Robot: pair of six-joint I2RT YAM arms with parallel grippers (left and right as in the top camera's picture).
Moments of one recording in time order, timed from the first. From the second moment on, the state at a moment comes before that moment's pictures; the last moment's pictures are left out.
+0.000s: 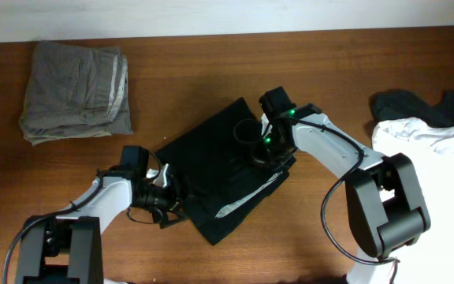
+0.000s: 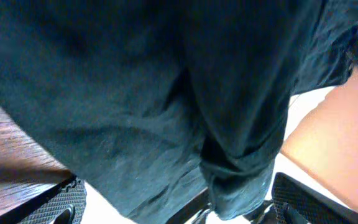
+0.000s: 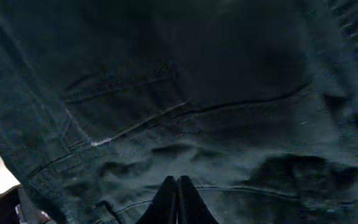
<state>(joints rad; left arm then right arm) -0.09 1.63 0.68 -0.57 0.81 -0.51 0.39 1.93 1.31 -0.81 -0.43 0.55</state>
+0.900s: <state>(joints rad) -0.21 1.73 0.65 0.12 0.76 -0.77 0.52 1.95 1.25 -0.75 -0.44 0.68</state>
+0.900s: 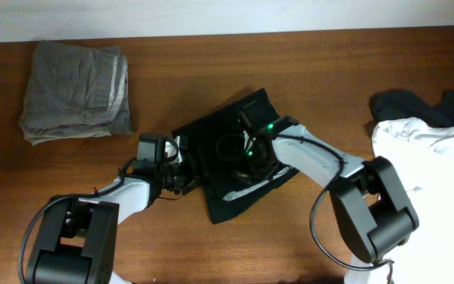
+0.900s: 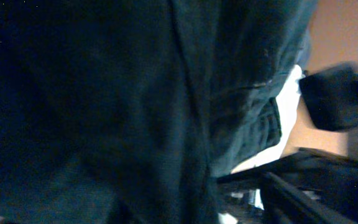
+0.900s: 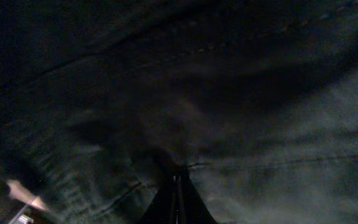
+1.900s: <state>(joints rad) -0.01 1.91 1.06 0.69 1.12 -0.92 0.22 1.50 1.25 -0.89 -0.49 0.56</state>
